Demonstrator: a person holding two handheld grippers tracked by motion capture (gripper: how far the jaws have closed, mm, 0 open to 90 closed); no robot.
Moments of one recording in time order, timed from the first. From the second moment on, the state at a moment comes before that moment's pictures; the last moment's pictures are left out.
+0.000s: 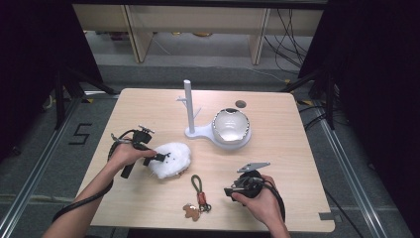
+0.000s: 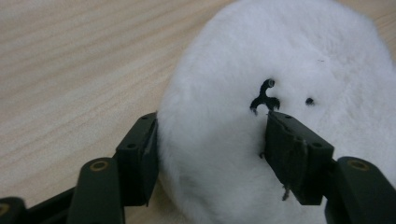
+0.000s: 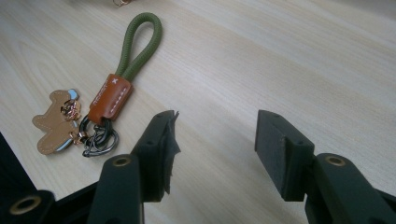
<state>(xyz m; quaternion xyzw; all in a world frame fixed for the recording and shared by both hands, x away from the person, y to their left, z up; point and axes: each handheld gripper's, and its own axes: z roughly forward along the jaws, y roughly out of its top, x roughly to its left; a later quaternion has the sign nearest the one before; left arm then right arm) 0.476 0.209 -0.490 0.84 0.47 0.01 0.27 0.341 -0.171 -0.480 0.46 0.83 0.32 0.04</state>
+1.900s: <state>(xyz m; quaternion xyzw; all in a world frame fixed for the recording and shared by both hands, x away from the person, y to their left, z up) 0.396 0.182 -0.405 0.80 0.32 0.22 0.46 0.354 -0.165 -0.436 0.45 0.77 0.43 0.11</state>
